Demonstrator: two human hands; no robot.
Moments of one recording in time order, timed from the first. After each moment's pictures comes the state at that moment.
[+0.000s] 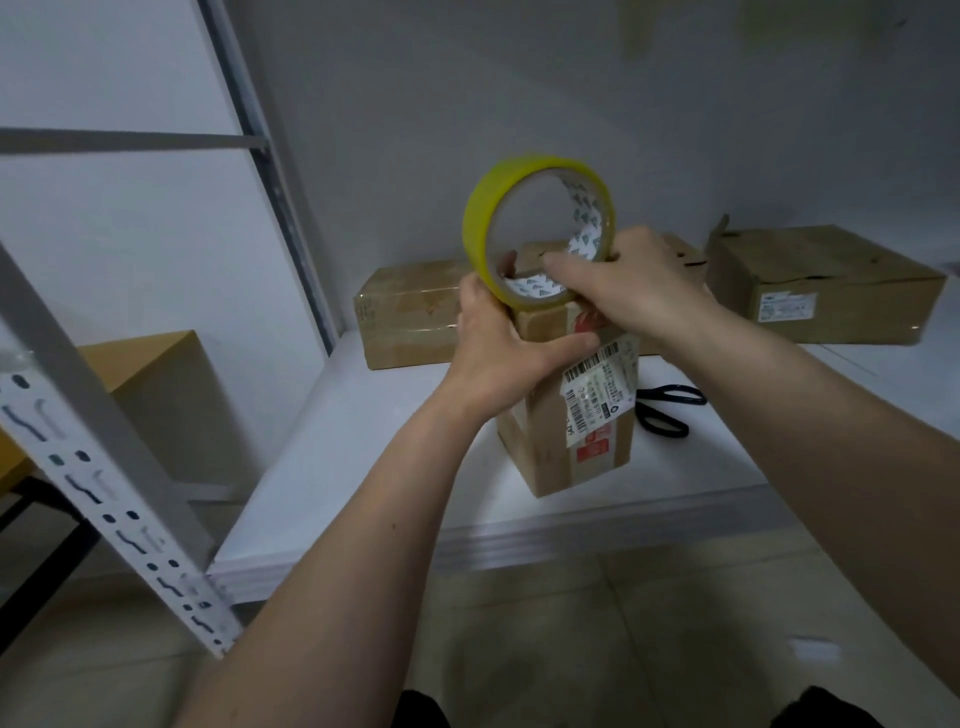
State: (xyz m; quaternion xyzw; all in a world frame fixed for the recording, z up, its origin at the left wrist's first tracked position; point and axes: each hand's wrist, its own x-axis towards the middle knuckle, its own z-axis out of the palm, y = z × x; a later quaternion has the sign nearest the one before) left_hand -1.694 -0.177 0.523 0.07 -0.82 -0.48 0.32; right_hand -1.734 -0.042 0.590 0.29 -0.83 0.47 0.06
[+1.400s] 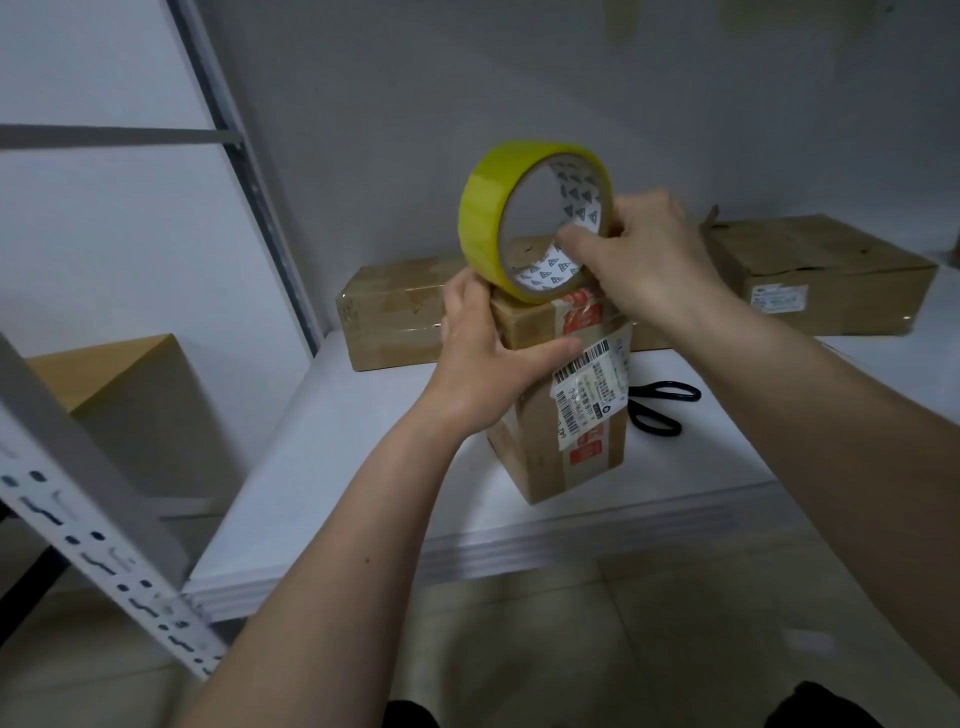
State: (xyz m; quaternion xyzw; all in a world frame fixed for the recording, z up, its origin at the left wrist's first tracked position) left_hand -1.681 -0.171 0.528 0.04 -0.85 -0.43 0.30; right_hand -1.745 -0.039 0.594 0.29 -0.82 0.47 0.17
